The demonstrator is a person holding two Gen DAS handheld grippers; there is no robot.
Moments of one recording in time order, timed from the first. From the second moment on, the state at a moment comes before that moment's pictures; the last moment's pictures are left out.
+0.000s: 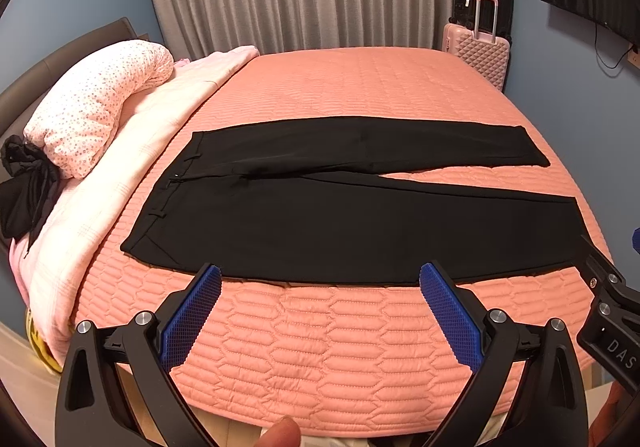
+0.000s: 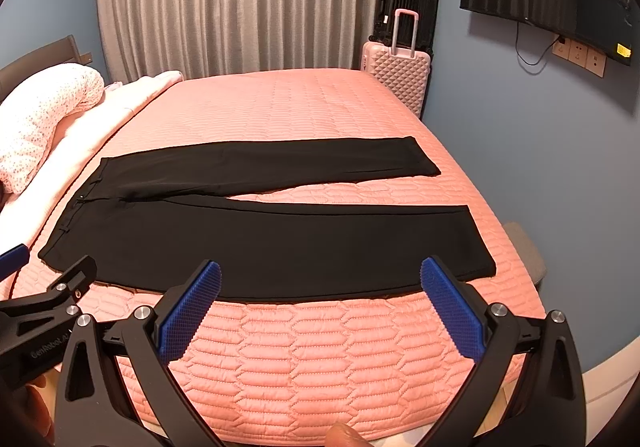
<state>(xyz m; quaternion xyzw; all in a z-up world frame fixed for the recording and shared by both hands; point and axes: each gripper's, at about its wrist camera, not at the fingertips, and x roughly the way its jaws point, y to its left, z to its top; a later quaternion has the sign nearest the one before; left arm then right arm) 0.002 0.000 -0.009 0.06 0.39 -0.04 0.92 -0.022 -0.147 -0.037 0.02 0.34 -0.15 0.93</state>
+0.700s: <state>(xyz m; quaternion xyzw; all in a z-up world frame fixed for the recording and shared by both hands) 0.082 0.011 -0.053 -0.02 0.43 -0.06 0.90 0.160 -0.372 -0.075 0.03 0.33 -0.08 0.94</state>
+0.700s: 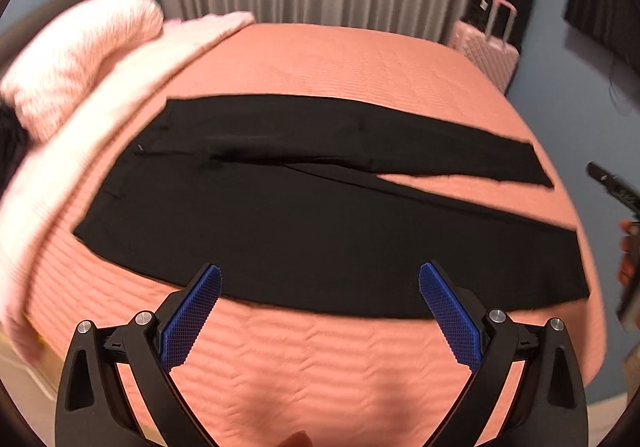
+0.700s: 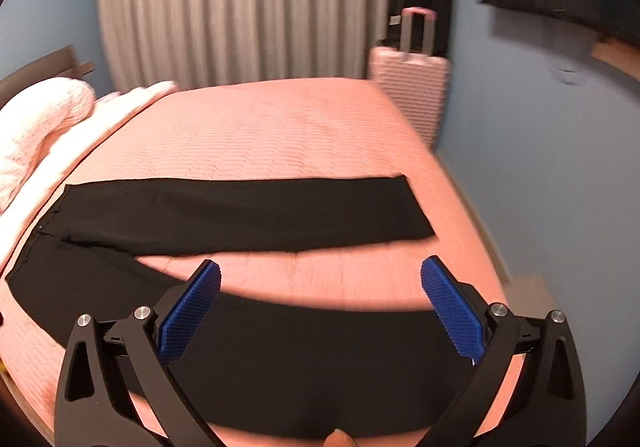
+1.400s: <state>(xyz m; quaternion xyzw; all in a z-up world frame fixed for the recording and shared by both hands) 0.196 -0.080 -0.133 0.01 0.44 -0.11 0.89 0.425 -0.573 -0.236 0.04 0.47 0.07 0.88</state>
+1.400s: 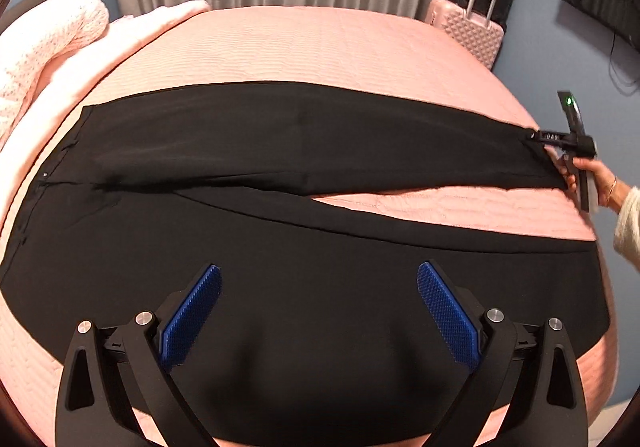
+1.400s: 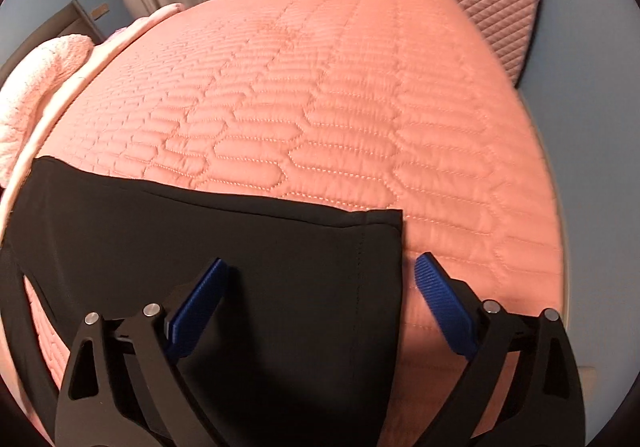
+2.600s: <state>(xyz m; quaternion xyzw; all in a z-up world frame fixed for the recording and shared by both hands) 0.349 0.082 -0.111 0.05 0.40 -0.07 0.91 0.394 -0.542 -0.204 0.02 0.43 -0.03 0.90</state>
